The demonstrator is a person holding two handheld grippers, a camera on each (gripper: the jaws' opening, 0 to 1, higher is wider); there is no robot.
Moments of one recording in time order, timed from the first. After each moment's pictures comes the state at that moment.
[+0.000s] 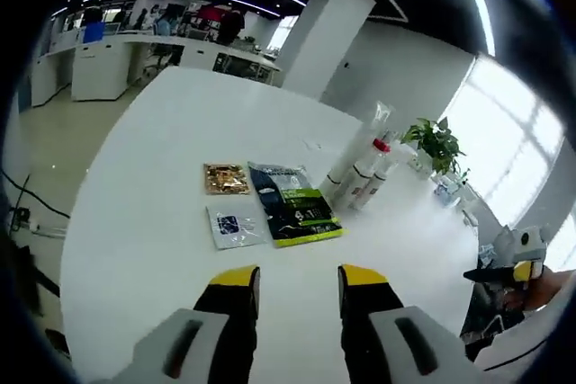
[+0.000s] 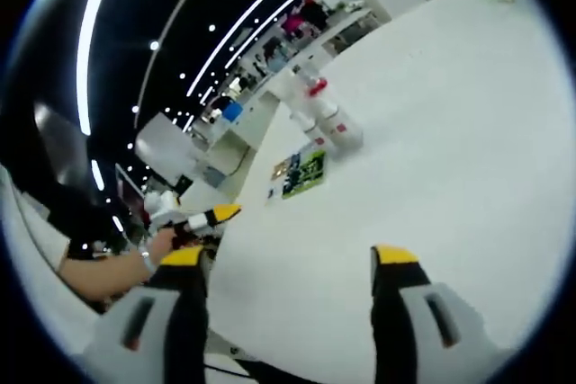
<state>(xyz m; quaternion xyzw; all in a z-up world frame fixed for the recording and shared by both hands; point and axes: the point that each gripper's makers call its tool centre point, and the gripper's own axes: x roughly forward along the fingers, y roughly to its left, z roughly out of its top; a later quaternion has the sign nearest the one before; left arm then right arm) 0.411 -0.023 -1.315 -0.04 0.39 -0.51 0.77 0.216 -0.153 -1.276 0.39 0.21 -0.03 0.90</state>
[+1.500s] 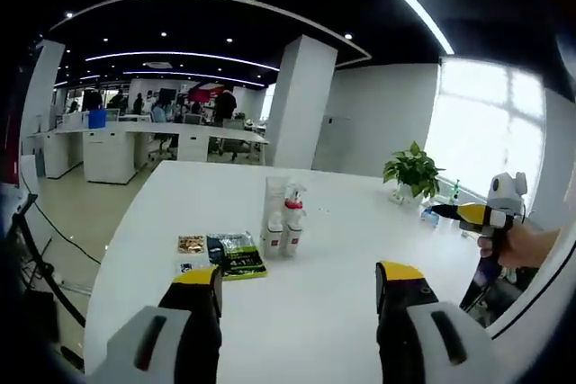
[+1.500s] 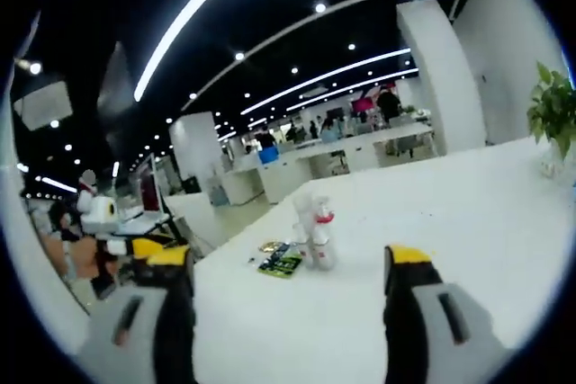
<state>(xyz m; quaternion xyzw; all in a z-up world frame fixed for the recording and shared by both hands) 0.288 -0.033 -1.191 -0.04 0.21 -0.49 0.84 0.158 -0.261 -1.157 0.14 0.05 0.00 0.99</state>
